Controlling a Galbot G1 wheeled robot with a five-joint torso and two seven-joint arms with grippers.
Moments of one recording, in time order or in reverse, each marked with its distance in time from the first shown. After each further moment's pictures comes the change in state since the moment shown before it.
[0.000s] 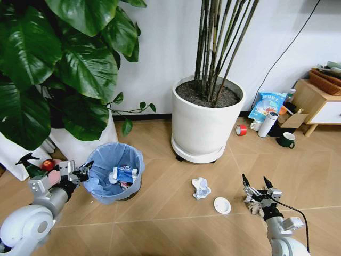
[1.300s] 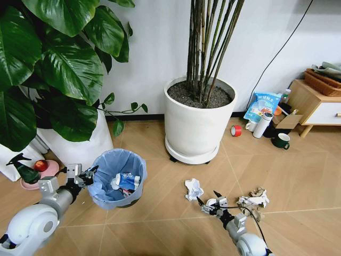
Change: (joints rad) left arm -0.022 0.063 0.077 0.037 0.003 0.002 -0.016; right arm 0.264 -0.106 -0.530 -0.287 -0.109 -0.085 0.063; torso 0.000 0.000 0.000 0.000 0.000
